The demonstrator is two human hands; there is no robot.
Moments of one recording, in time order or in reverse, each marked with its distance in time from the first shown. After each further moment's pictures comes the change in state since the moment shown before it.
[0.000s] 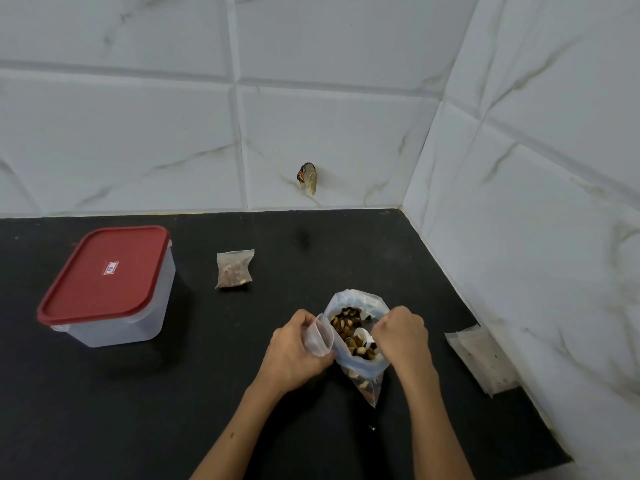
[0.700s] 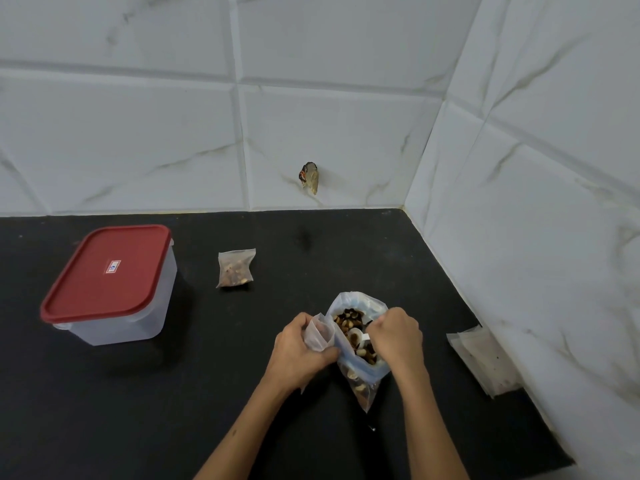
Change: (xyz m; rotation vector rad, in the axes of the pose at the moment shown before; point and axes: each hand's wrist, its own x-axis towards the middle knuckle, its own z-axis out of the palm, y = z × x) left_hand 0.002 0.000 0.011 -0.144 0.043 -0.074; right_hand 0.002 -0.001 0.009 0.085 0.003 -0.015
